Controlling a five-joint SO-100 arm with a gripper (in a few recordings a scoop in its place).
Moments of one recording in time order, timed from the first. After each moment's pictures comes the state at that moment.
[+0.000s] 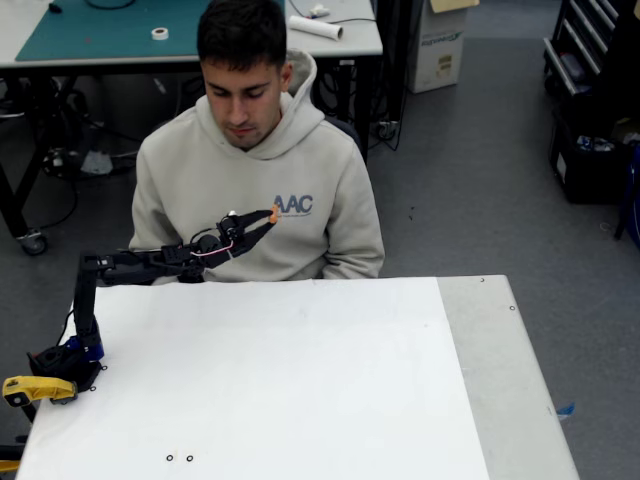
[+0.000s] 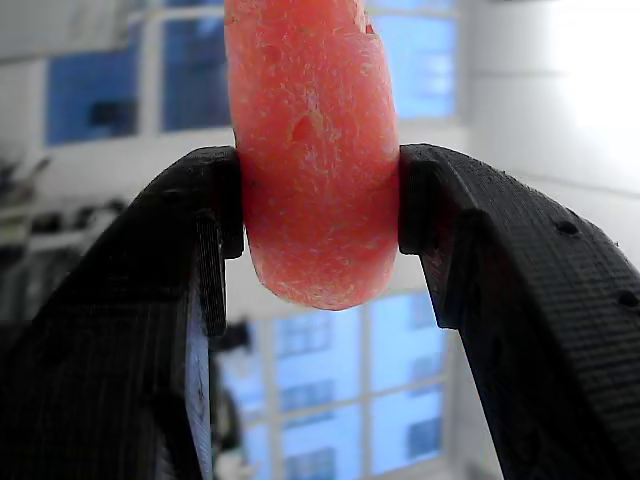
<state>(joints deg) 20.0 75.5 81.4 -33.3 -86.7</state>
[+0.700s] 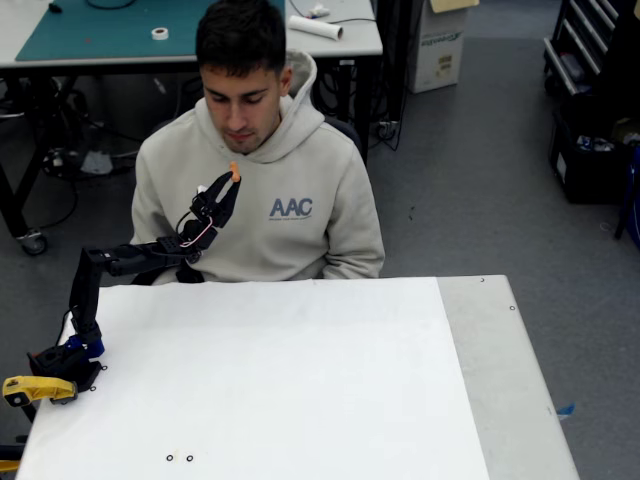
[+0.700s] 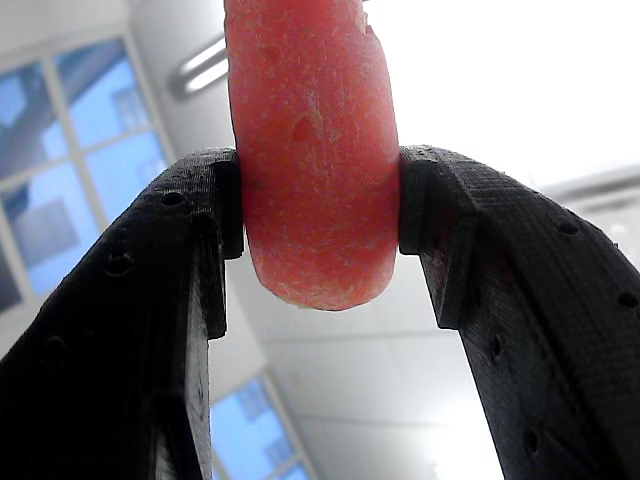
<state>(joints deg) 8.7 71.7 81.4 -60.1 -86.7</state>
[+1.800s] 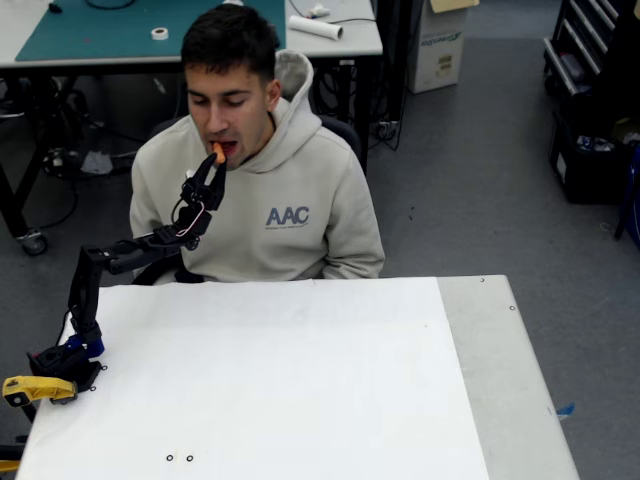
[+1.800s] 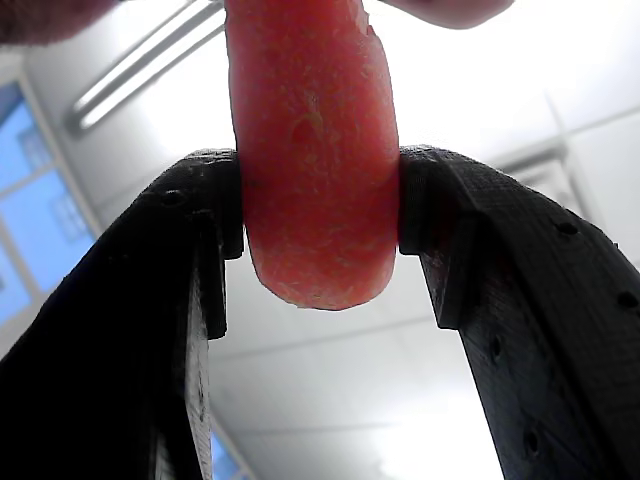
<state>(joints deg) 6.8 71.6 72.3 -60.4 -86.7</state>
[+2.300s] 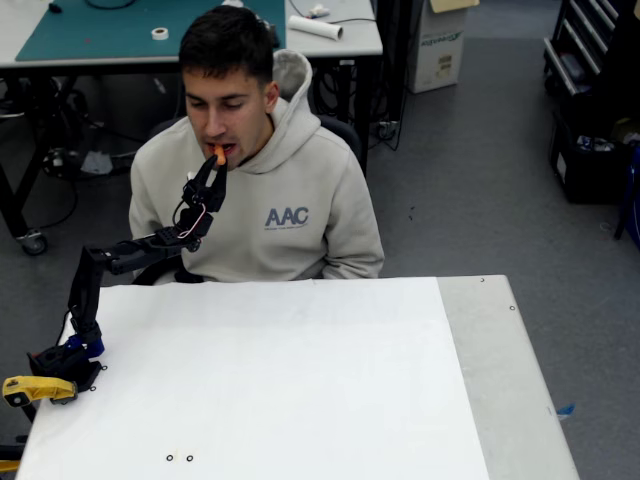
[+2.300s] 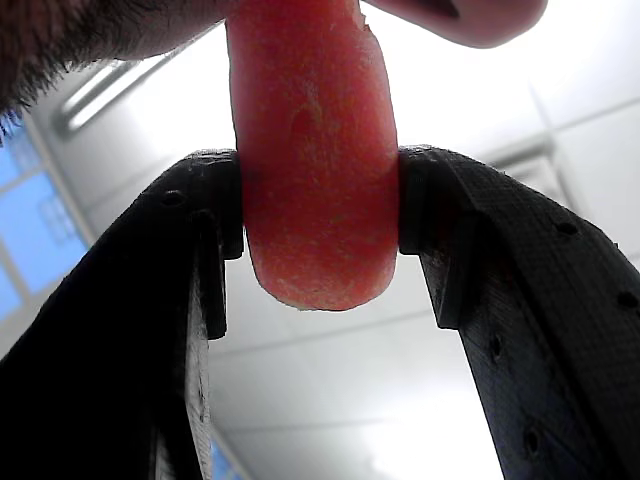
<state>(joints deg) 6.7 69.9 72.2 -61.0 -86.8</state>
